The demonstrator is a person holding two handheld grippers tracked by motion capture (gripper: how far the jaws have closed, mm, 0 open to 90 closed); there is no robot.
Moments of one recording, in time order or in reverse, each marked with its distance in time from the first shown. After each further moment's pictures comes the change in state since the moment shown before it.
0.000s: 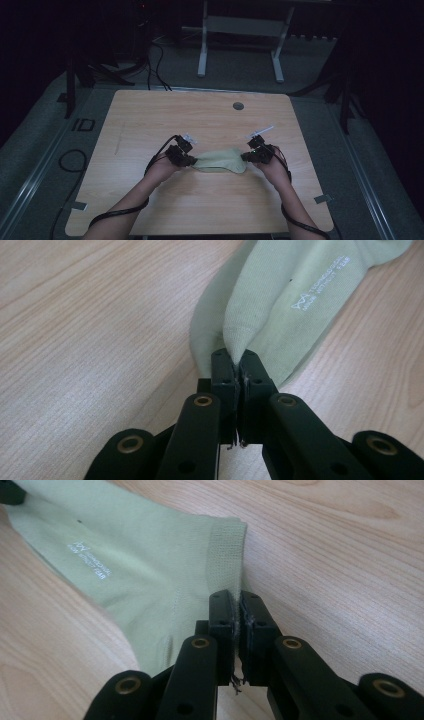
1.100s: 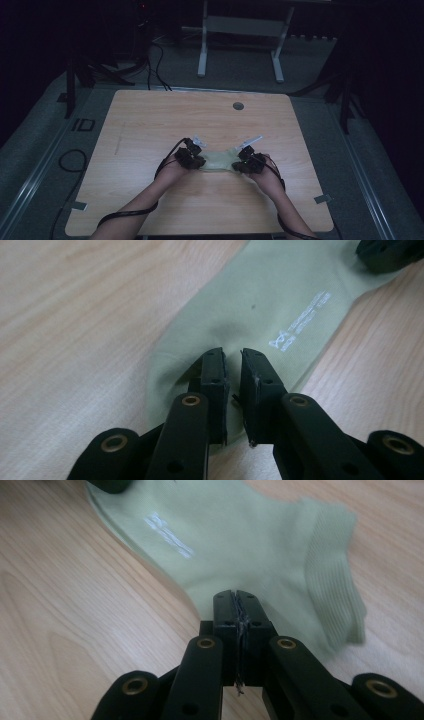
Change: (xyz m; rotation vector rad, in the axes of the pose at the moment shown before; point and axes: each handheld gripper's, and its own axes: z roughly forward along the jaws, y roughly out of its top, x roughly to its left) left arm -0.020 0.009 0.019 -0.047 0.038 0.020; right arm 0.040 -0.012 0.009 0.003 0.038 -0.130
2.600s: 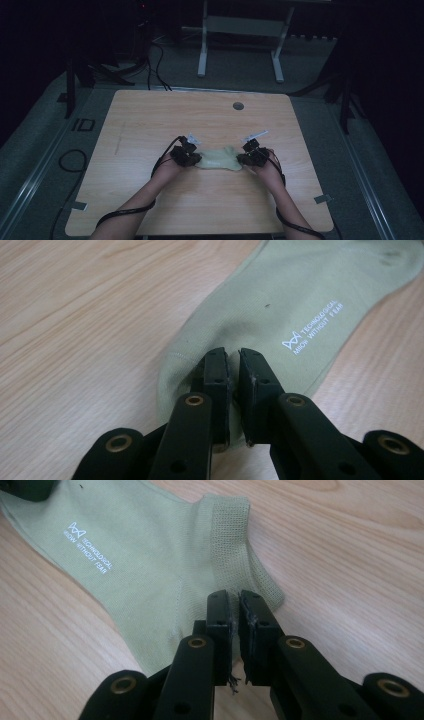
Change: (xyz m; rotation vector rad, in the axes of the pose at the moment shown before) left arm 0.019 -0.007 -0.003 -0.045 0.042 -0.020; right arm -0.030 0.005 0.008 -0.041 -0.080 0.087
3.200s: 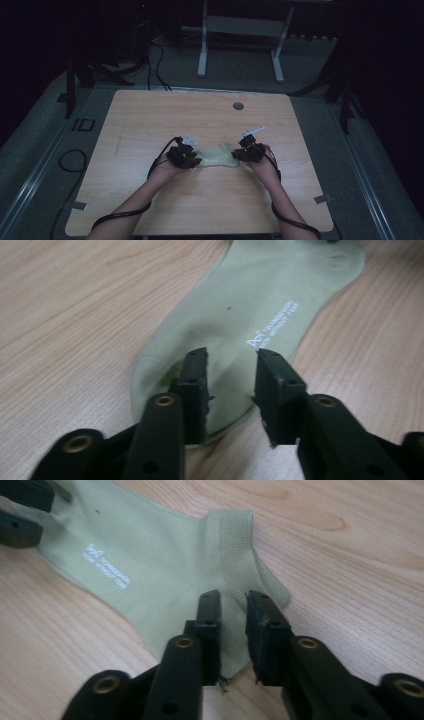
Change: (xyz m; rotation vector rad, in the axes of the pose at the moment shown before) left arm -0.005 -0.006 -0.015 -0.051 -0.036 0.027; right arm 0.004 0.016 0.000 -0.038 0.022 0.008
